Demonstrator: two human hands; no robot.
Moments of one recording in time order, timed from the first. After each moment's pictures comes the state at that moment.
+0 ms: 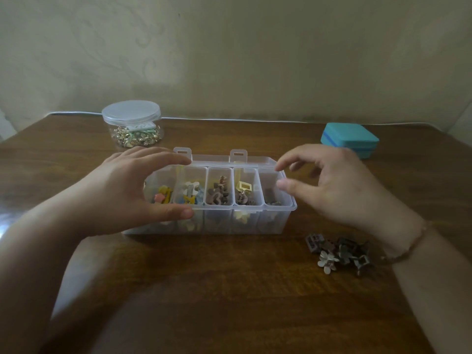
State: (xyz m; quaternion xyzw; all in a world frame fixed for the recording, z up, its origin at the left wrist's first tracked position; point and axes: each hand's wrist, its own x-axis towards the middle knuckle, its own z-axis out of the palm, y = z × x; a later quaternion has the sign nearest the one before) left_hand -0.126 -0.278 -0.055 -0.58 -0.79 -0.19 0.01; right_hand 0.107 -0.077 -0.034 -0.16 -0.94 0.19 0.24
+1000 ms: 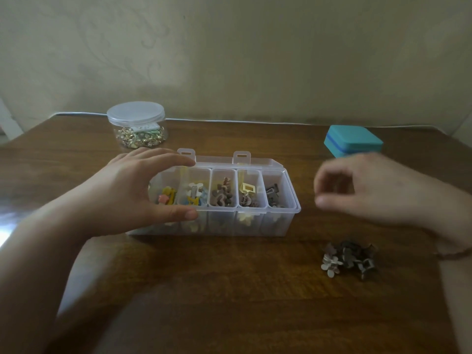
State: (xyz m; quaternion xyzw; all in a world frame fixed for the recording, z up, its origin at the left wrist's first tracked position) left_hand -0.125 -0.277 -0.056 -0.57 -0.79 -0.20 0.02; right_hand 0.134 -0.052 -0.012 -0.20 -0.97 0.15 0.04
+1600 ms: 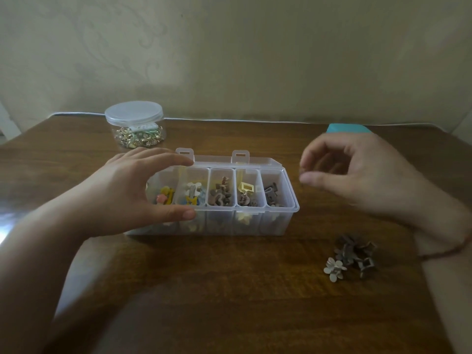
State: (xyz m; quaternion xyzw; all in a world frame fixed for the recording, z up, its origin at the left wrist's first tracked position) left_hand -0.128 -0.278 -0.056 -0.58 -0.80 -0.19 0.00; right_hand 0.124 -0.066 -0.012 -0.16 -0.92 0.28 0.22
